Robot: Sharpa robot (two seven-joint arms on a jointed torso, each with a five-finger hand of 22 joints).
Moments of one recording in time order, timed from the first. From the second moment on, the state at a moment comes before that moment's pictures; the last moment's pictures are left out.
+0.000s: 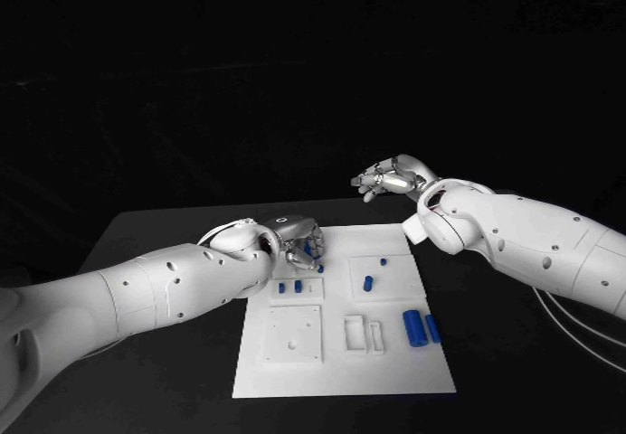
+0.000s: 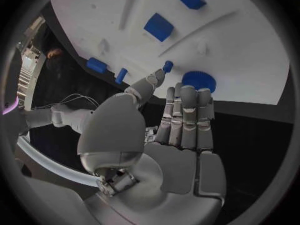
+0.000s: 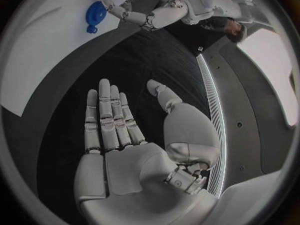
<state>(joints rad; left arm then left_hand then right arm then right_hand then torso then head) 1.31 -0.44 -0.17 1.11 -1.38 -0.25 -0.01 1.15 -0.21 0.60 -0.26 0.10 0.92 0.14 0.33 0.52 1.09 0.09 0.24 0.27 1.07 -0.03 1.22 0.54 0.06 0.85 -0.11 0.94 1.24 1.30 -0.63 0.06 1.16 -0.72 -0.31 0.06 0.88 -0.10 0.42 -0.24 0.47 0.81 0.21 0.26 0.46 0.96 0.13 0.43 0.13 1.07 0.09 0.30 0.62 0.24 0.65 0.24 0.34 1.06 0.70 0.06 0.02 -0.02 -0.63</state>
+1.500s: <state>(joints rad) 1.28 -0.40 -0.17 1.05 -1.39 -0.22 0.01 1.16 -0.14 0.61 -0.26 0.11 0.94 0.13 0.32 0.51 1.15 0.08 0.20 0.27 1.10 -0.03 1.26 0.56 0.06 0.88 -0.11 0.96 1.27 1.30 -0.64 0.06 1.17 -0.72 -0.31 0.06 0.88 -0.10 0.42 -0.24 0.47 0.81 0.21 0.26 0.46 0.96 0.13 0.43 0.13 1.07 0.09 0.30 0.62 0.24 0.65 0.24 0.34 1.06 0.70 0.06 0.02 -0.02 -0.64</state>
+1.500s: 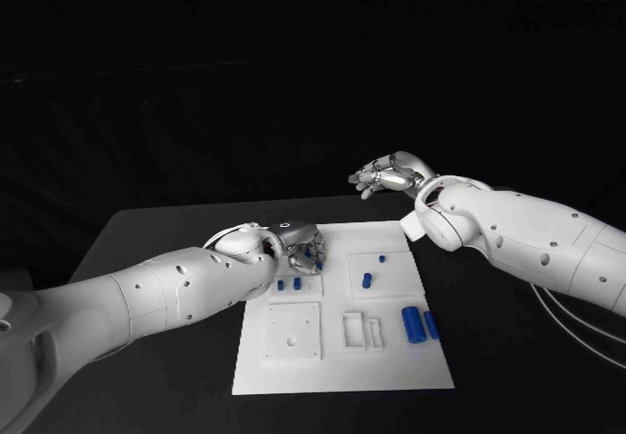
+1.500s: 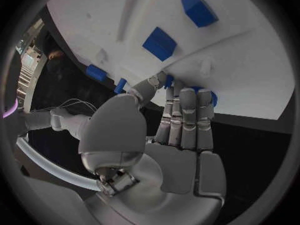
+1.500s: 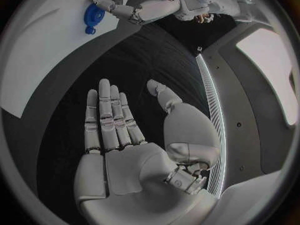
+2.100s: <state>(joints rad) 1.28 -0.39 -0.17 1.04 -1.39 -0.20 0.01 1.16 -0.11 0.61 -0.27 0.12 0.97 0.12 0.32 0.50 1.20 0.07 0.18 0.27 1.15 -0.05 1.30 0.58 0.06 0.90 -0.12 0.98 1.28 1.30 -0.64 0.06 1.17 -0.72 -0.31 0.06 0.88 -0.10 0.42 -0.24 0.47 0.81 0.21 0.26 0.46 0.96 0.13 0.43 0.13 1.07 0.09 0.30 0.62 0.24 0.65 0.24 0.34 1.06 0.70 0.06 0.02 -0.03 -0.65</state>
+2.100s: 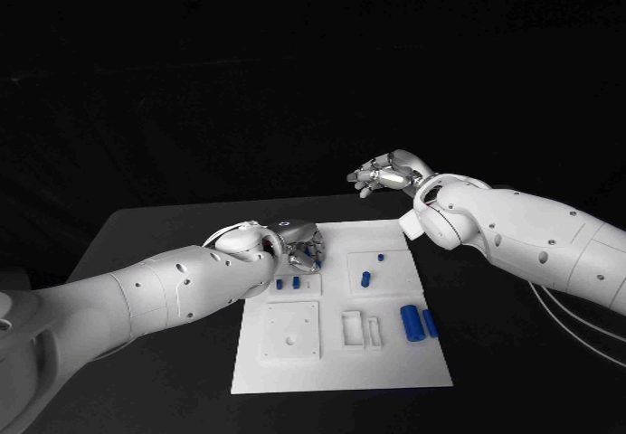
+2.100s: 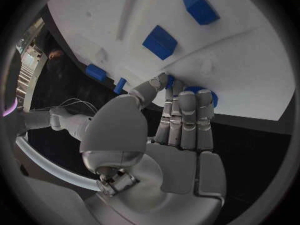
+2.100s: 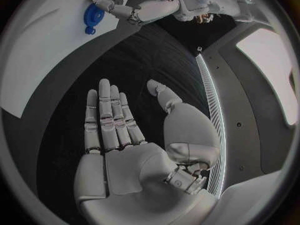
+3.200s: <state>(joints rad) 1.26 -0.41 -0.17 1.07 -1.33 -0.24 0.03 1.16 -0.07 0.62 -0.28 0.12 1.03 0.10 0.34 0.50 1.30 0.04 0.15 0.26 1.24 -0.08 1.31 0.58 0.06 0.97 -0.14 1.00 1.28 1.30 -0.64 0.06 1.17 -0.72 -0.31 0.06 0.88 -0.10 0.42 -0.24 0.47 0.81 0.21 0.26 0.46 0.96 0.13 0.44 0.12 1.07 0.09 0.30 0.62 0.26 0.65 0.24 0.34 1.06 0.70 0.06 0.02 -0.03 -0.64</state>
